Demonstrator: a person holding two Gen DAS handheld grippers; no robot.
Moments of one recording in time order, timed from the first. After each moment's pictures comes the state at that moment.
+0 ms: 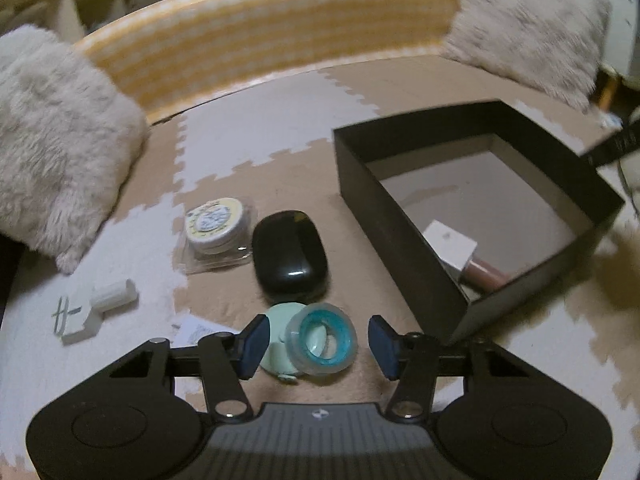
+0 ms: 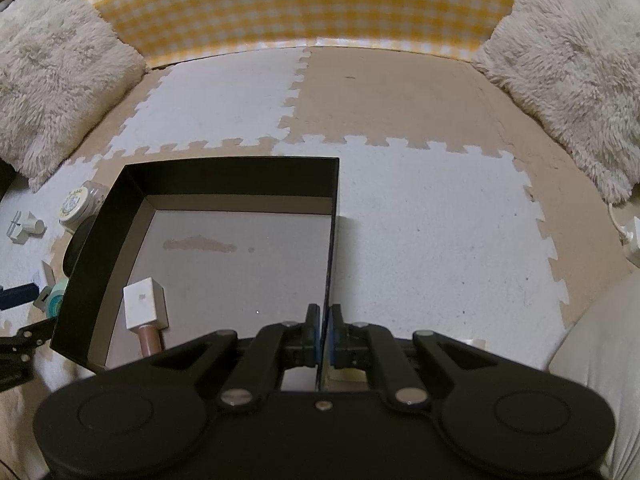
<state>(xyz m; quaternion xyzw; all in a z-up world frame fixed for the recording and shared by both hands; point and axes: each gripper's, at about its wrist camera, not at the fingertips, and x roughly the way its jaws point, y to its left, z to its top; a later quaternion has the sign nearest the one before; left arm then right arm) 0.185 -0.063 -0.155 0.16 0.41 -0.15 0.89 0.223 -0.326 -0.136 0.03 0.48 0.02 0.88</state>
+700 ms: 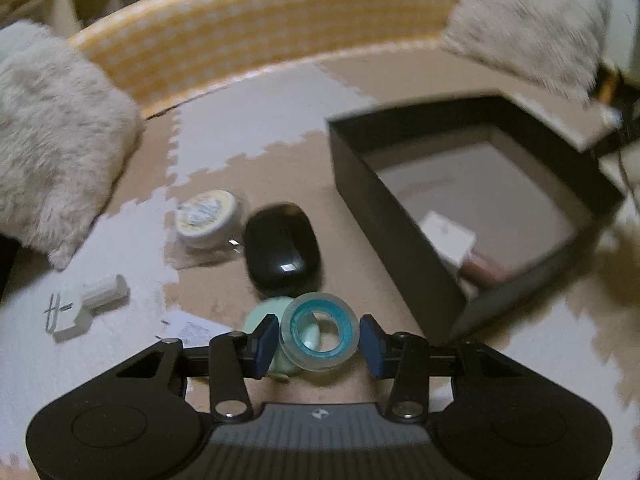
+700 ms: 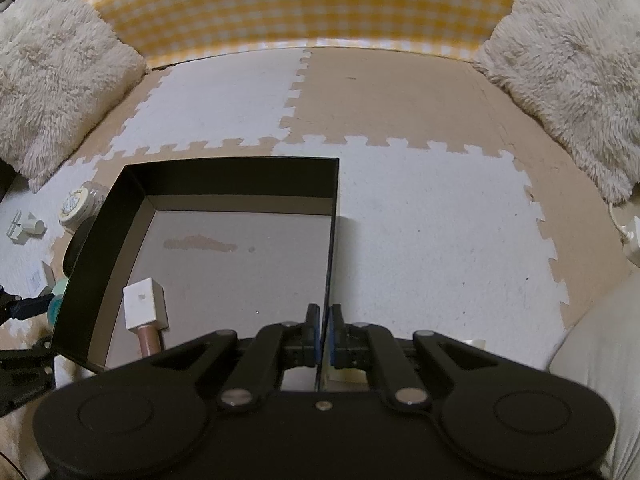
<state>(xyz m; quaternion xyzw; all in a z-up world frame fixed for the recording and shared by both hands) 0.191 -0.063 -0.153 0.14 0.41 -0.14 0.89 0.223 -0.328 -0.136 0.03 0.48 0.02 0.88</state>
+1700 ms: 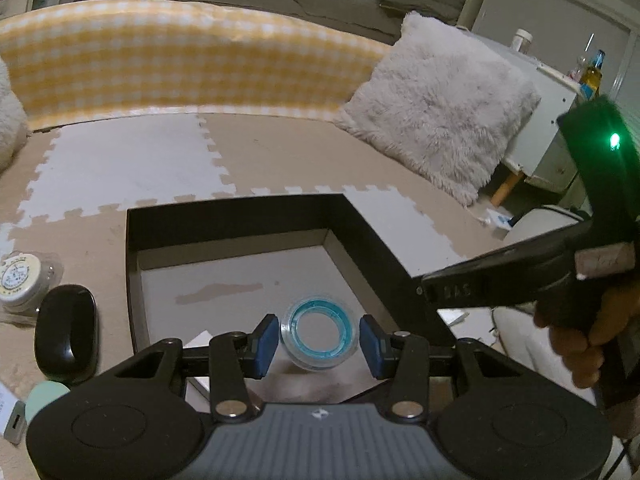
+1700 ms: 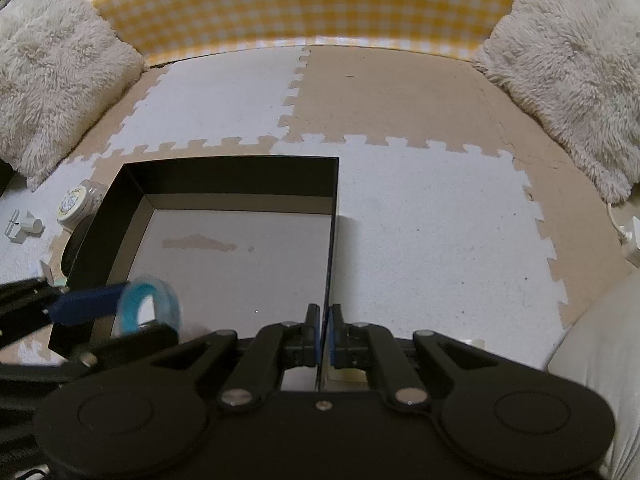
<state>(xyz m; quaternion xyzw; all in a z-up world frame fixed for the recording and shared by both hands) 0.197 -0.154 -0.134 -0.02 0.38 -0.29 0.88 0.224 -0.327 -0.137 0.03 0.48 0.02 0.87</state>
